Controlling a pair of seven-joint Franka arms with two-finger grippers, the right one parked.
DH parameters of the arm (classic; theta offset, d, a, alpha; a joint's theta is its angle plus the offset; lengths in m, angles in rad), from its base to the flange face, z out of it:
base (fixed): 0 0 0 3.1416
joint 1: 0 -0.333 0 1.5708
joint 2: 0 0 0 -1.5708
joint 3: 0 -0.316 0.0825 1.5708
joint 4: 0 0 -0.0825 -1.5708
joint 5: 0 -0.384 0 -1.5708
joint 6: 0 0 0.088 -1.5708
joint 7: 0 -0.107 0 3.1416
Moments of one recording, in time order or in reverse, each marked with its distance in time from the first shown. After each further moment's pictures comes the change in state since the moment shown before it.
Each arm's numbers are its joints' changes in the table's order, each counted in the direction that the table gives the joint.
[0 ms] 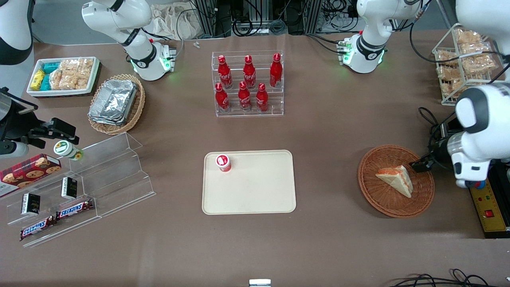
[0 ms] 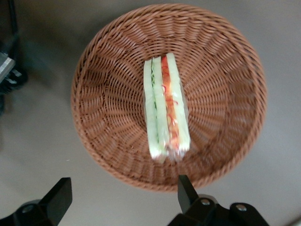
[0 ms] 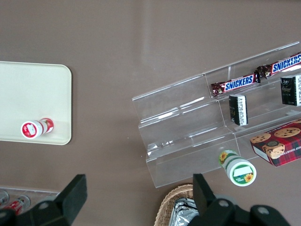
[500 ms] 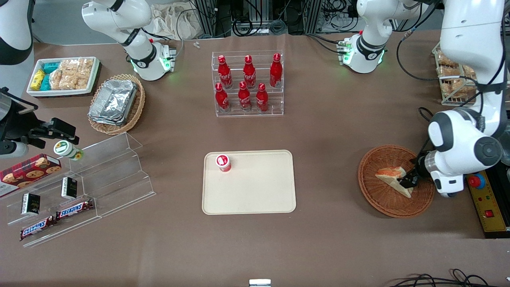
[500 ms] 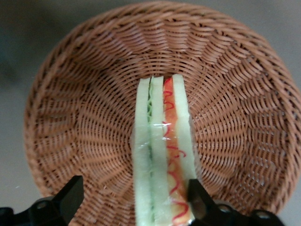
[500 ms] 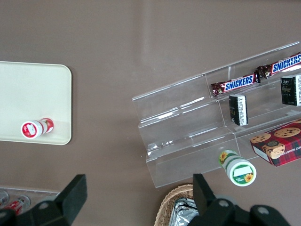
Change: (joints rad) arm 0.012 0.130 0.008 0.066 0.001 0.251 0.152
